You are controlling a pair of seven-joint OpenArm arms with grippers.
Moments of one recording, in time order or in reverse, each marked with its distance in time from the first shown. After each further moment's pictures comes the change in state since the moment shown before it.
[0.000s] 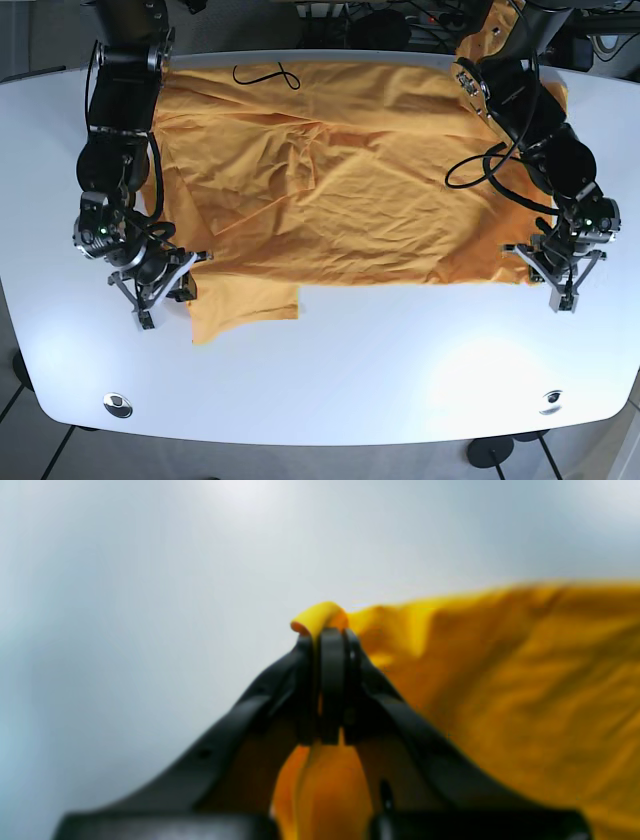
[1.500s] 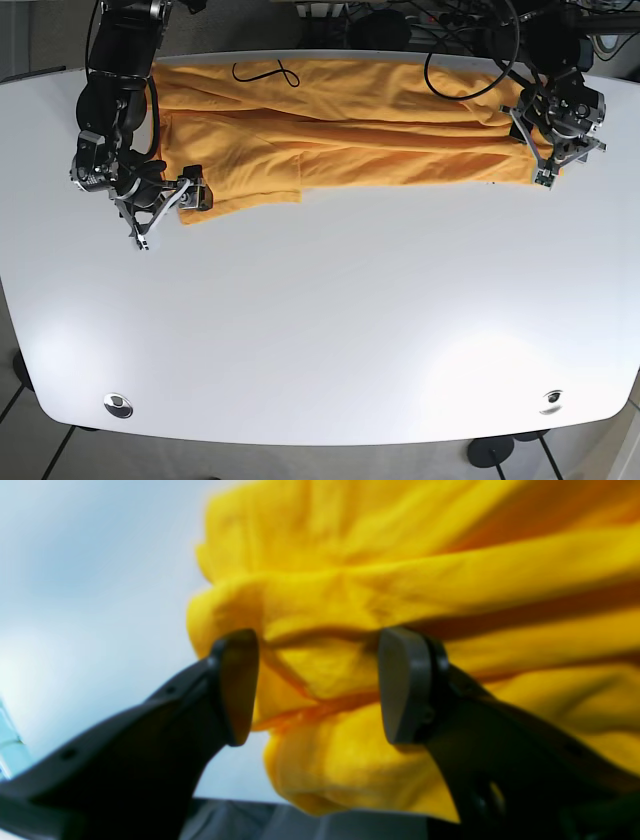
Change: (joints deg) left arm 33.2 -1.3 4.9 21.0 -0.9 -0.2 7.0; right arm -11.9 0.5 2.4 -2.1 7.0 -0.1 -7.0
